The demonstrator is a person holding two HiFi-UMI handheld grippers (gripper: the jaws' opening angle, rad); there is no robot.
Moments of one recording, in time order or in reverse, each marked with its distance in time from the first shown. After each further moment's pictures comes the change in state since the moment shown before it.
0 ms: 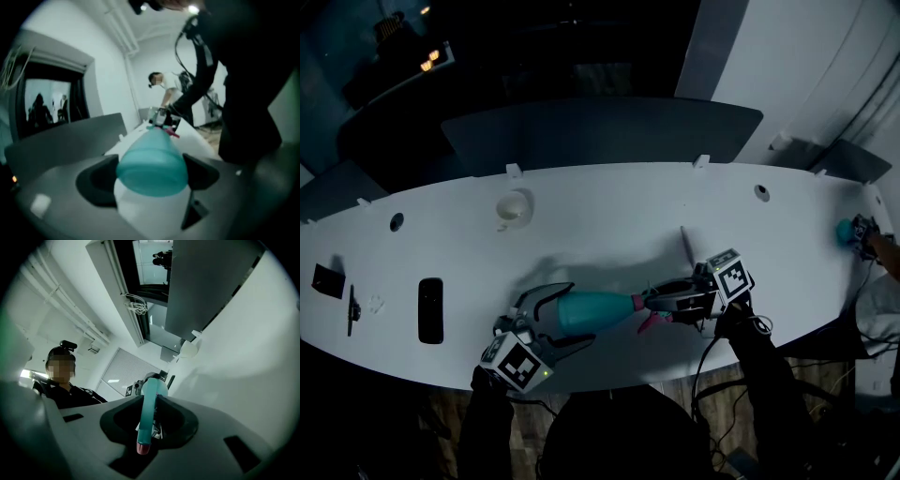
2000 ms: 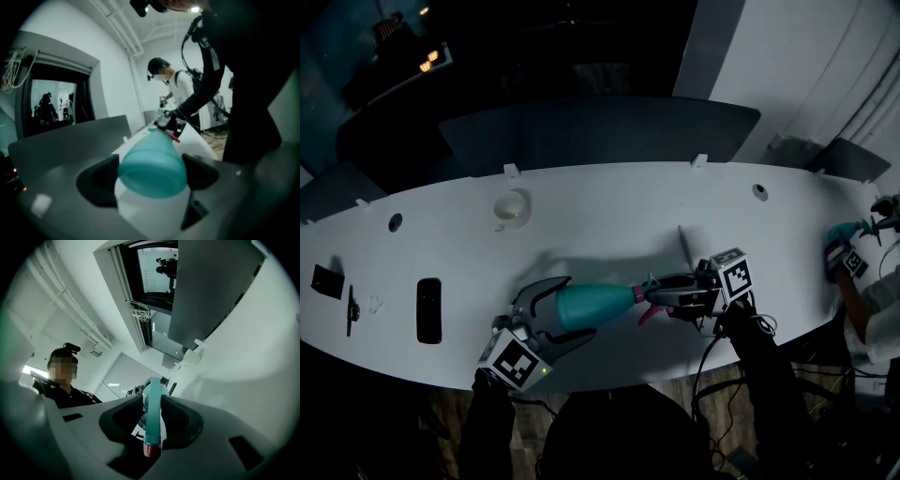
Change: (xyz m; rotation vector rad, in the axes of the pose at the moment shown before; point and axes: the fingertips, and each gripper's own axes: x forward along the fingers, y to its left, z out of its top) left arm -0.003 0.013 0.016 -0.045 -0.024 0.050; right arm -0.004 0.014 0.015 -0.024 -0.082 0.031
